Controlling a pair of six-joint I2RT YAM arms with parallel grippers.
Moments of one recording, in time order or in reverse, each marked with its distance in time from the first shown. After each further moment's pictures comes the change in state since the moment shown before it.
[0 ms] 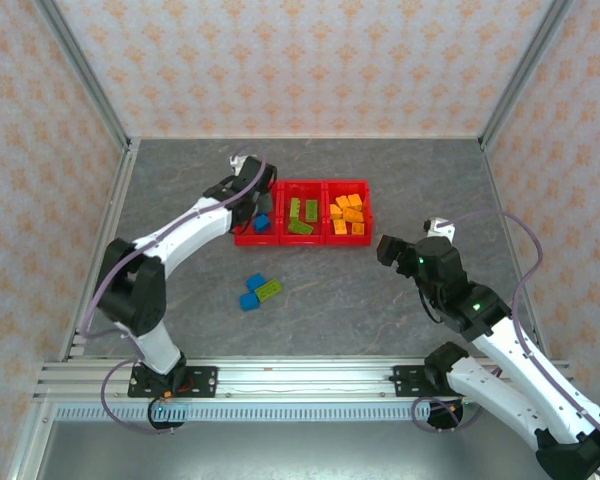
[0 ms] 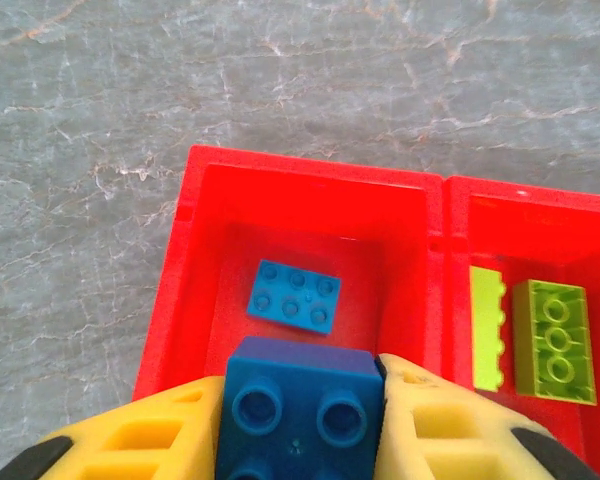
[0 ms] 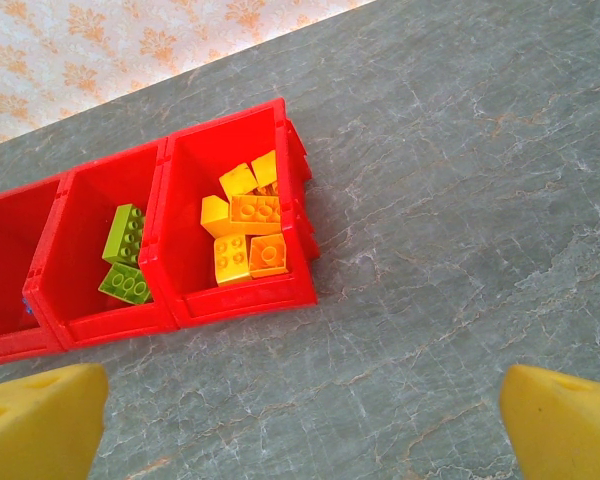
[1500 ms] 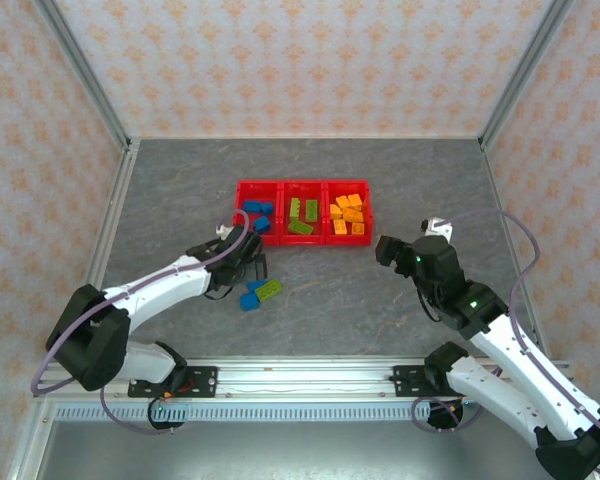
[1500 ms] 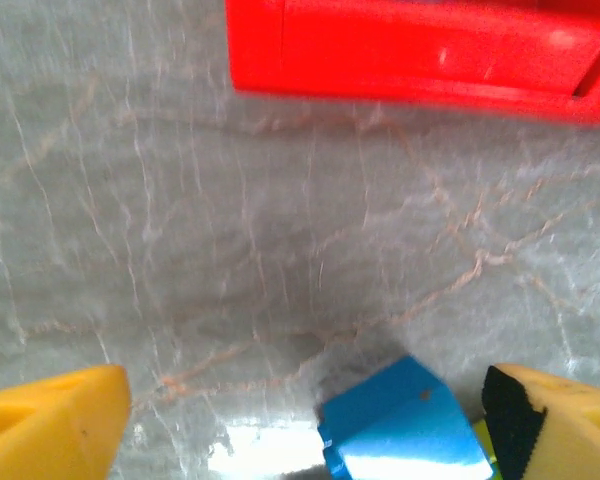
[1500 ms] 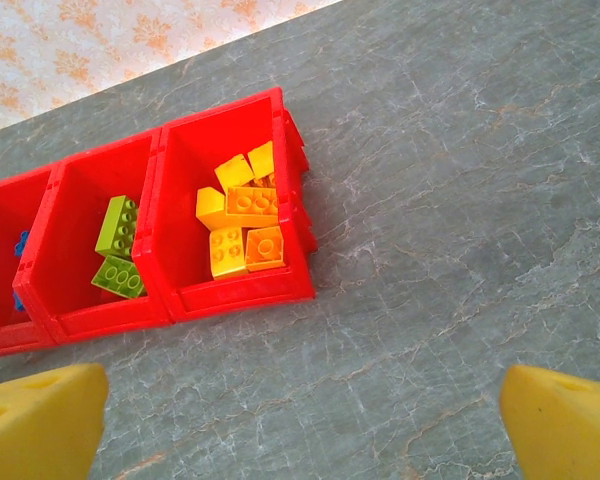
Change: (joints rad) left arm -0.121 -0.400 -0.610 -0.058 0.124 -0.187; right arm 0.000 0.021 -0.003 0.003 -0.005 0.000
